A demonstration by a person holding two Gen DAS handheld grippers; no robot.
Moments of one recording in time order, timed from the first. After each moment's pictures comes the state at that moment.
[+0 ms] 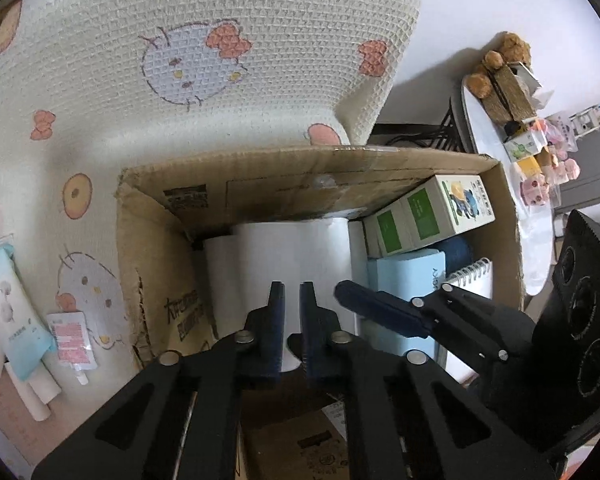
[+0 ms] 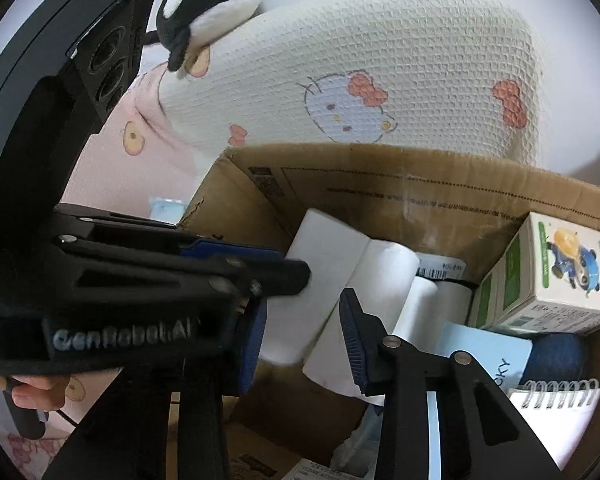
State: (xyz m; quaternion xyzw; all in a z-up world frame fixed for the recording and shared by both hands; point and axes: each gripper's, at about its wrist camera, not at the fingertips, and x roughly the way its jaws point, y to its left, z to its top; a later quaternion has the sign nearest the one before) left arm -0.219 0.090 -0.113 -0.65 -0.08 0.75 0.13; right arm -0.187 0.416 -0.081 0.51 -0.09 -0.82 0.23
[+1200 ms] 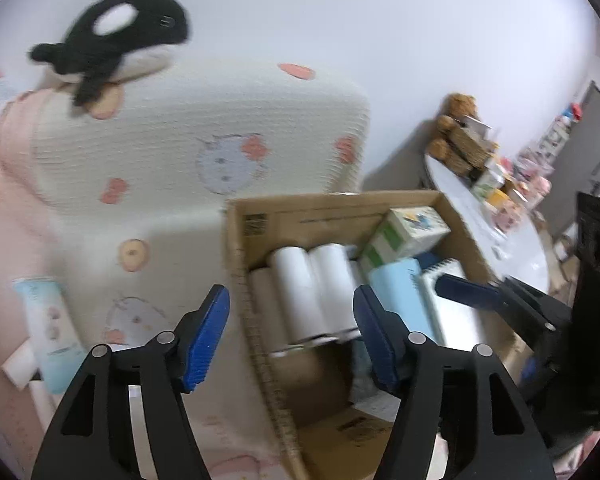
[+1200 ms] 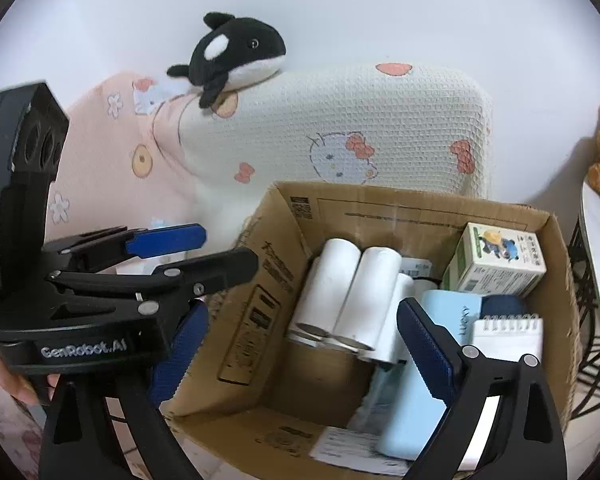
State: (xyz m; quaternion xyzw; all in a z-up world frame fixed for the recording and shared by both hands) left arm -0.115 0.040 -0.039 -0.46 -0.06 0.88 0.12; right arm -0.100 0.389 -0.005 0.44 -0.06 -0.89 0.15
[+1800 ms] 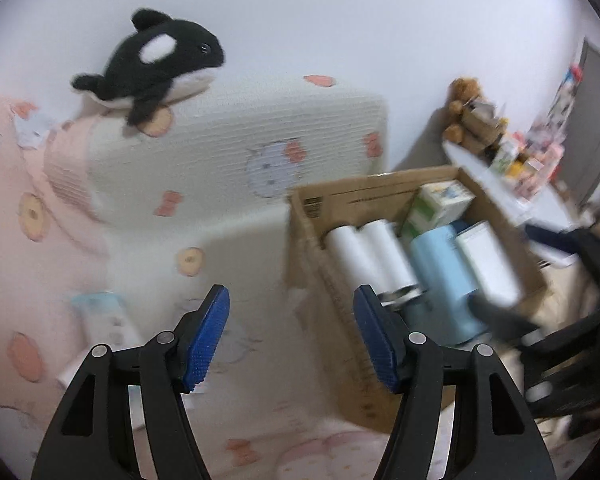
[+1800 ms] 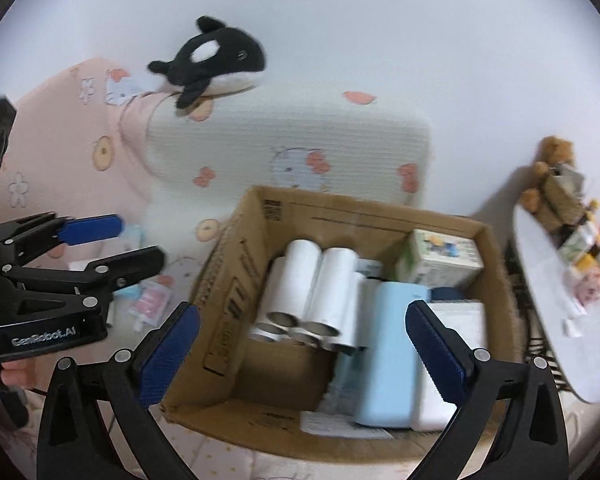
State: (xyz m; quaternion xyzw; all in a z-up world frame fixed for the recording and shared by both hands) left arm -0.071 0.005 -0.031 -0.43 0.04 0.90 0.09; right arm -0.056 0.357 0.023 0.40 0.04 -0.92 0.00
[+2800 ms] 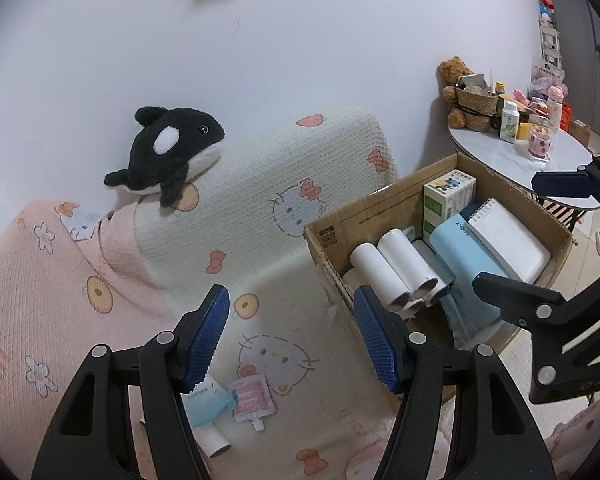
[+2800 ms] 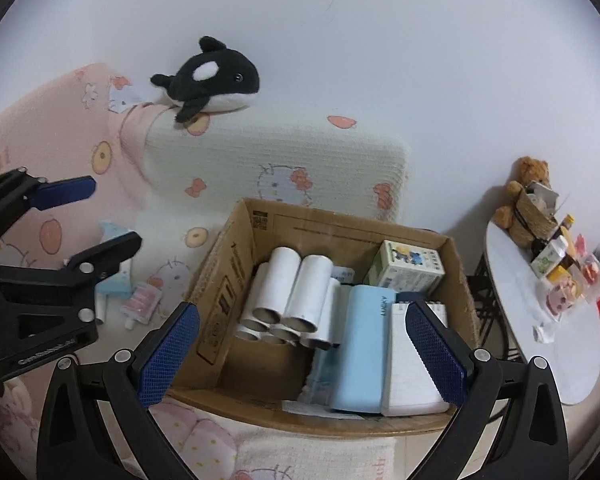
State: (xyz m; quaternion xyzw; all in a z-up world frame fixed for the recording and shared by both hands) left arm -0.029 0.039 0.005 -0.35 0.18 0.92 0.07; right arm -0.025 0.353 0.042 0.38 0.06 -0.92 0.01
